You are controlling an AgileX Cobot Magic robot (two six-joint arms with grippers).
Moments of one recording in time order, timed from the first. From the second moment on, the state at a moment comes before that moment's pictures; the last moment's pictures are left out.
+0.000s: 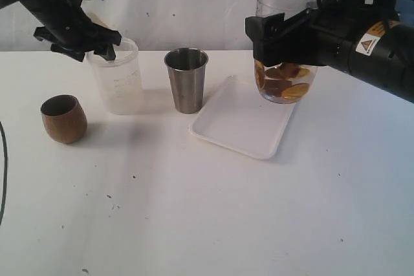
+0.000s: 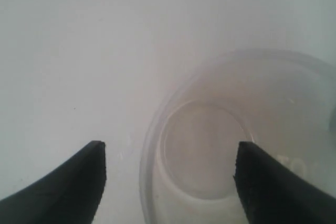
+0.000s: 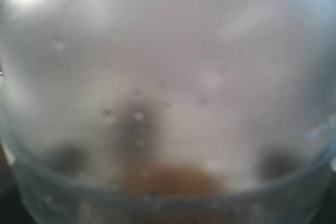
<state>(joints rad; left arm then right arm) -0.16 2.29 -2.09 -0.16 0.95 0.13 0.33 1.29 -0.78 0.00 -0.25 0.01</state>
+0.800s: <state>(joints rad) -0.16 2.16 -2.10 -0.17 1.12 0.16 0.33 1.29 -0.78 0.00 -0.25 0.01</state>
